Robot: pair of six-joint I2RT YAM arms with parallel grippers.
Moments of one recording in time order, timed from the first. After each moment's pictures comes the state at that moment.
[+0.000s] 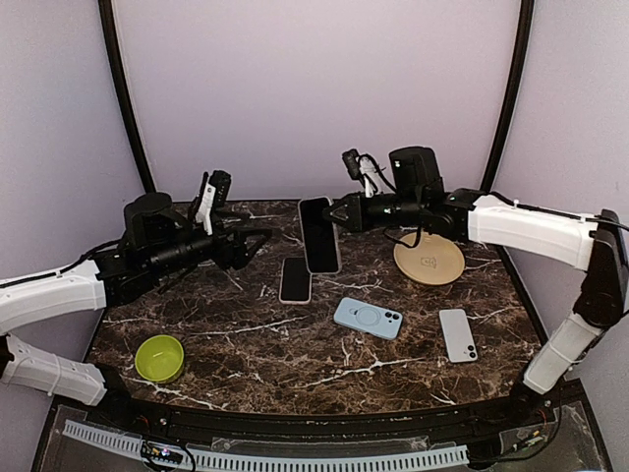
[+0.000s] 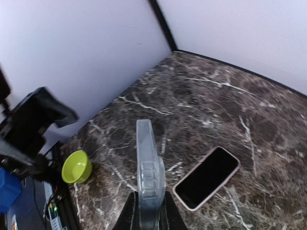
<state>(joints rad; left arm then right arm) -0.73 1.10 0.76 0.23 0.17 -0.12 0.78 1.57 1.29 -0.08 -0.36 0.30</state>
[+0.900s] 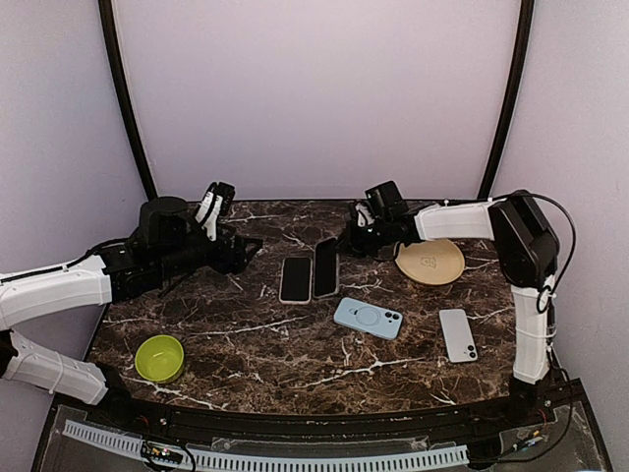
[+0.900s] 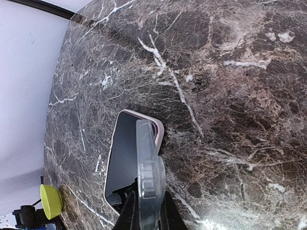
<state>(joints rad) -0.72 1.17 0.80 0.02 -0.07 -0.11 0.59 2.09 1.49 -0.15 -0.43 0.64</state>
